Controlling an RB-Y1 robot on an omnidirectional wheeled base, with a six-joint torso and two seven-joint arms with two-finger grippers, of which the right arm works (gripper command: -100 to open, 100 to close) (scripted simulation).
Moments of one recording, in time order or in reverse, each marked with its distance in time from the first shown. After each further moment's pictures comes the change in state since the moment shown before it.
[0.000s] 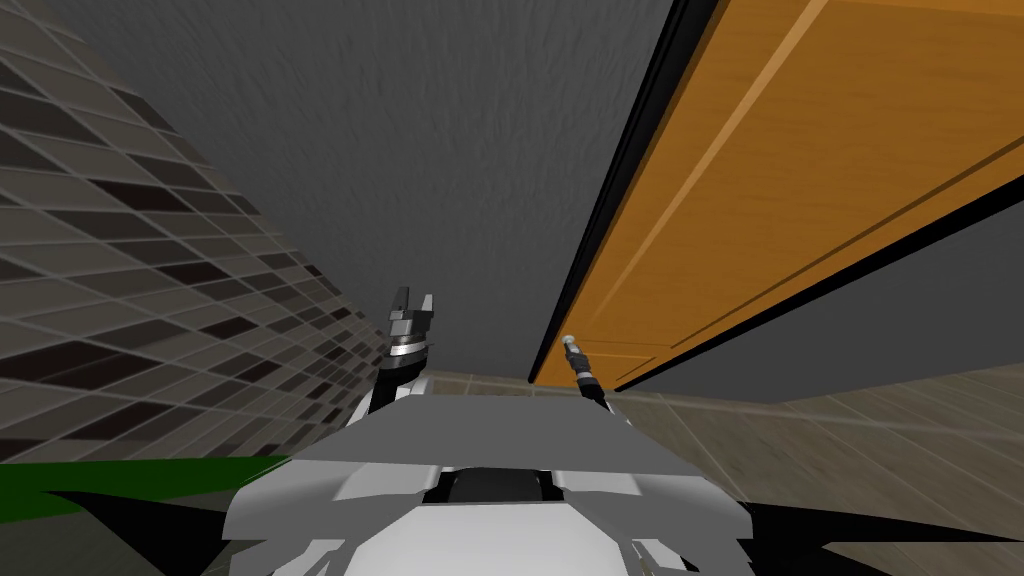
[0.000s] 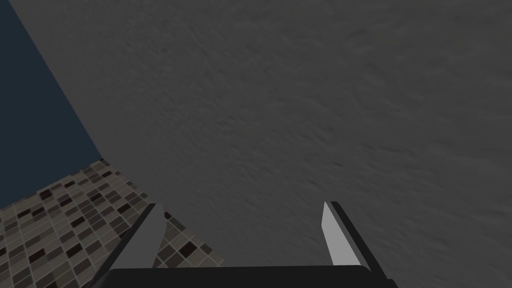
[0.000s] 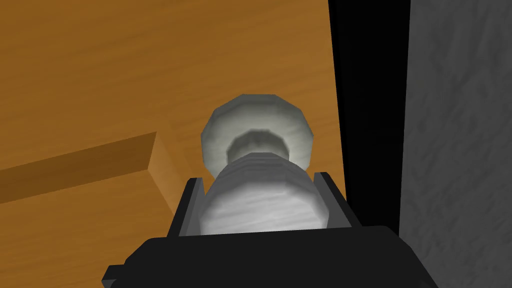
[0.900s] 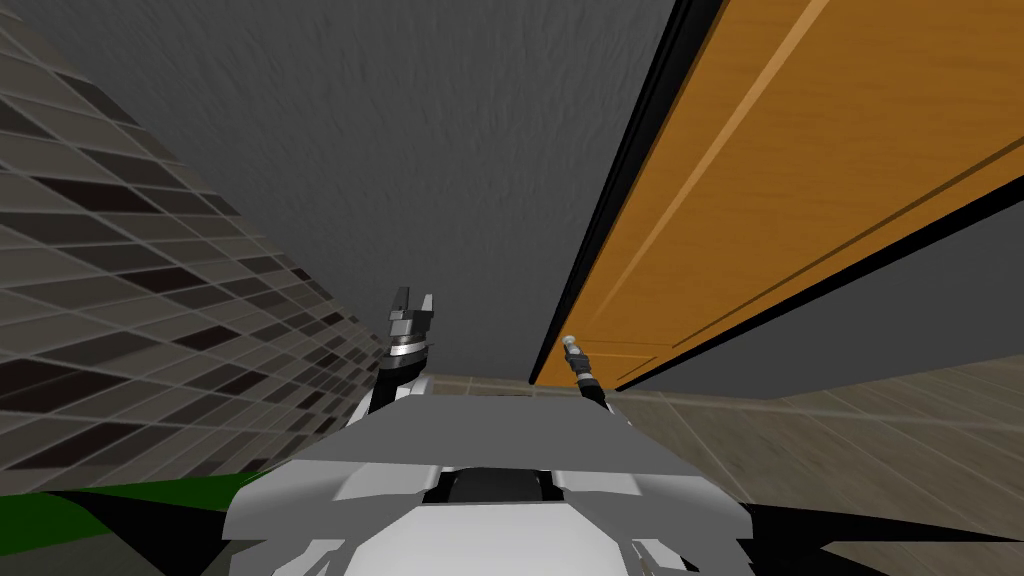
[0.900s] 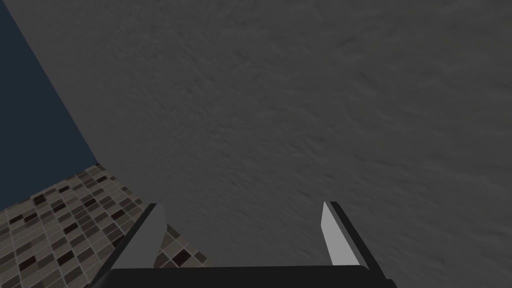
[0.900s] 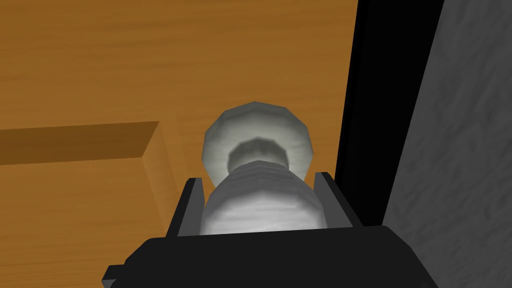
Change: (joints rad) arm 0.008 0.002 -0.006 0.000 0.016 -0.005 0.201
